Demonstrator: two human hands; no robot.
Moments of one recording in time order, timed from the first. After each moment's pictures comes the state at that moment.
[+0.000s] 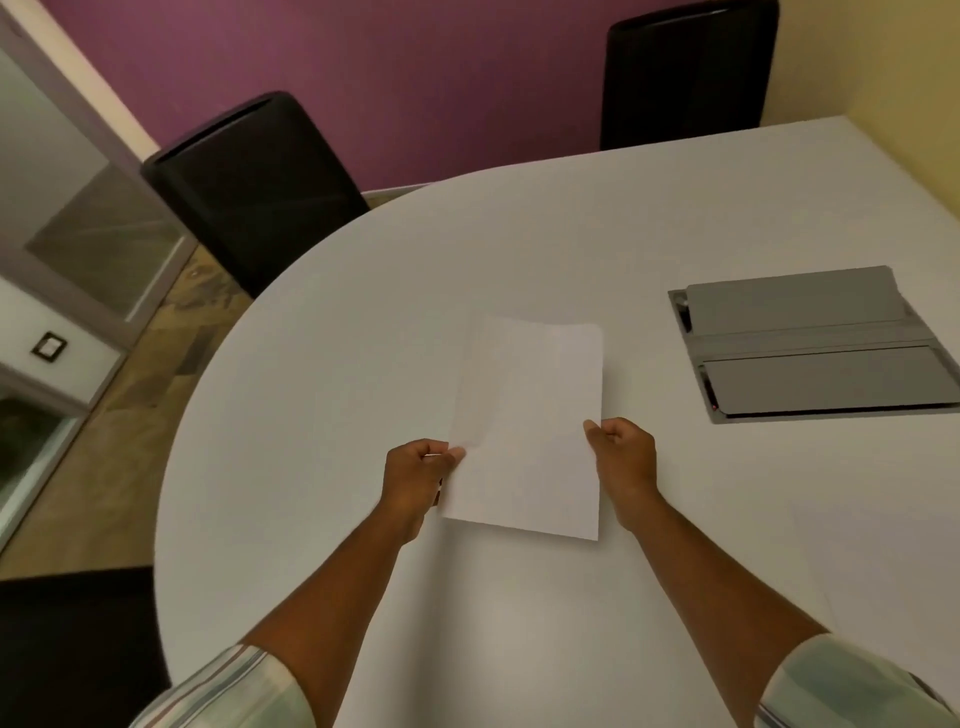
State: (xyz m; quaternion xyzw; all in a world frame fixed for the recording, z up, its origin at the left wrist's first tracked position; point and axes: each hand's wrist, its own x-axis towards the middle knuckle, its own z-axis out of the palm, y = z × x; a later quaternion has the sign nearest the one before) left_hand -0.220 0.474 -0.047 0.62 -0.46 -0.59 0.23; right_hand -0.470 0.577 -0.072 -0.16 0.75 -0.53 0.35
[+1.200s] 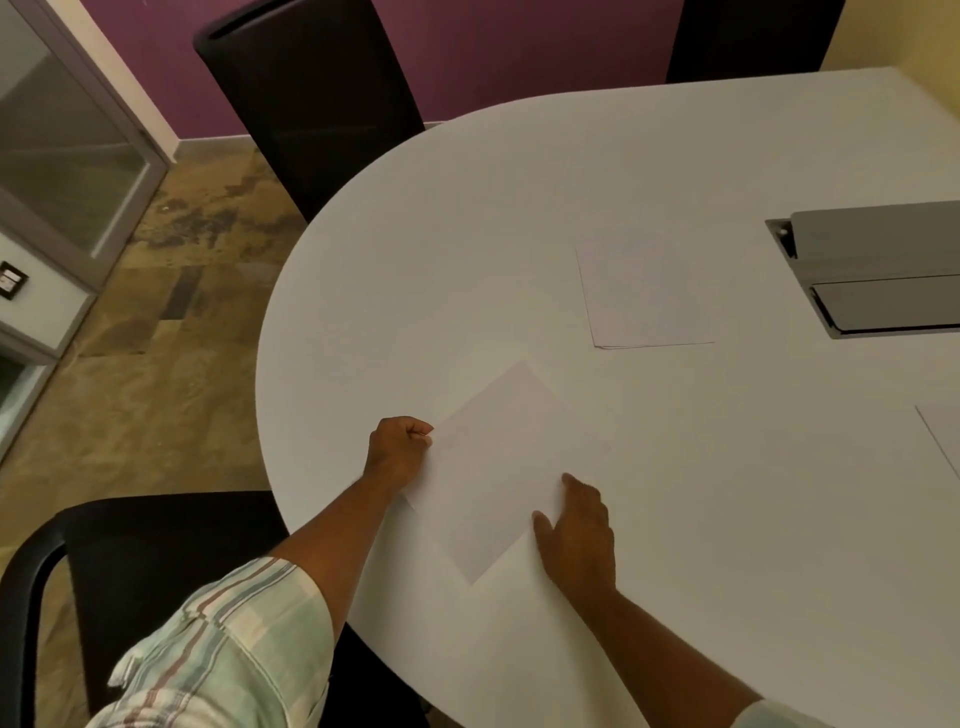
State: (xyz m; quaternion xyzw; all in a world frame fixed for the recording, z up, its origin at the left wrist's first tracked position) left_hand 0.068 0.392 -0.106 0.64 -0.61 -0.45 0.12; right_hand -0.087 0.611 -0.123 -0.33 0.87 -0.21 0.30
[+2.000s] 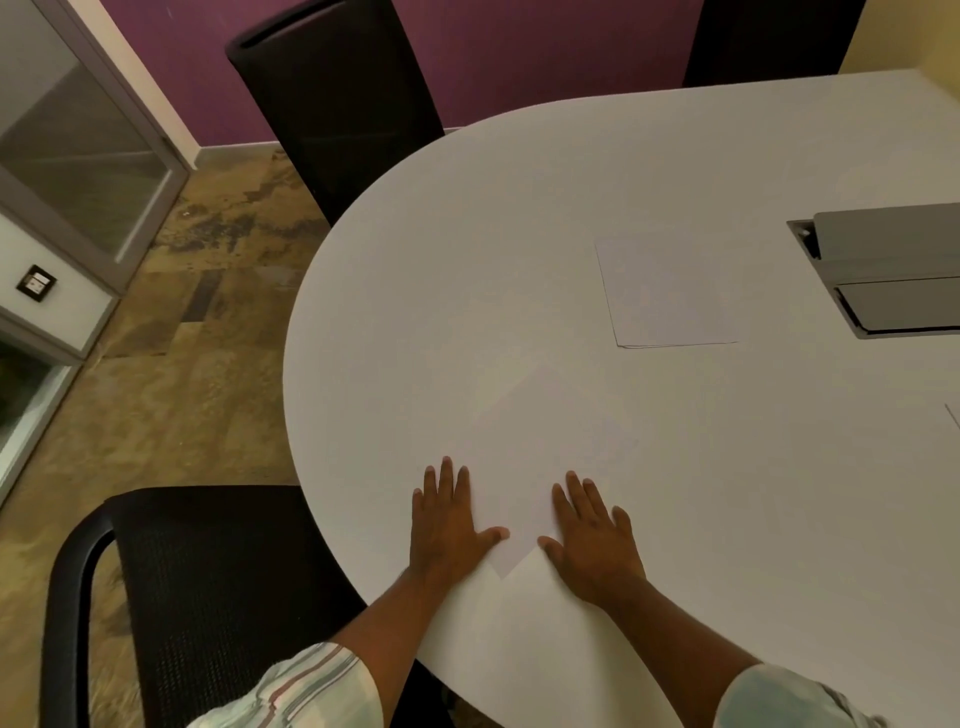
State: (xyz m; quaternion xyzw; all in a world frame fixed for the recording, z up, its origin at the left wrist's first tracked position) left_hand 0.101 0.487 -0.169 0.51 -0.82 -0.21 -0.12; right_hand -0.089 0.617 -0.162 -0.55 0.79 0.05 0.27
